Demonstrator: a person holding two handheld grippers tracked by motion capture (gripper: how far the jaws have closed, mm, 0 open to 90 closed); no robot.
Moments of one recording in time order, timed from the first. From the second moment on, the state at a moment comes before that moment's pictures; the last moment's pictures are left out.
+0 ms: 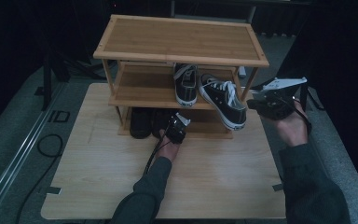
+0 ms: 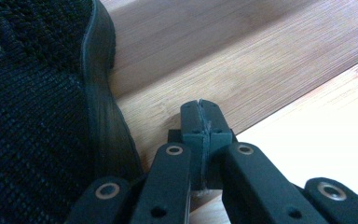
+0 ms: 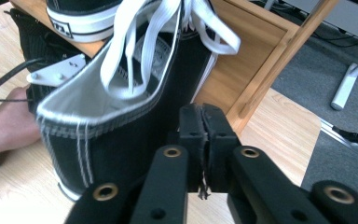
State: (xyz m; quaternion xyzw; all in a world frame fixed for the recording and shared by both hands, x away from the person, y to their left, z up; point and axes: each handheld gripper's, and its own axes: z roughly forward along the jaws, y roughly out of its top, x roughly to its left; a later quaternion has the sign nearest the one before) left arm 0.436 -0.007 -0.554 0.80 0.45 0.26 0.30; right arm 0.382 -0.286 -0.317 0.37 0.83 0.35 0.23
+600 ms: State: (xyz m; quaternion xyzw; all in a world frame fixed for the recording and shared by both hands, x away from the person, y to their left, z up) left arm 0.436 -0.007 -0.554 0.80 0.45 0.26 0.30; right arm 0.338 -0.293 -0.346 0.34 0.84 0.37 0.22
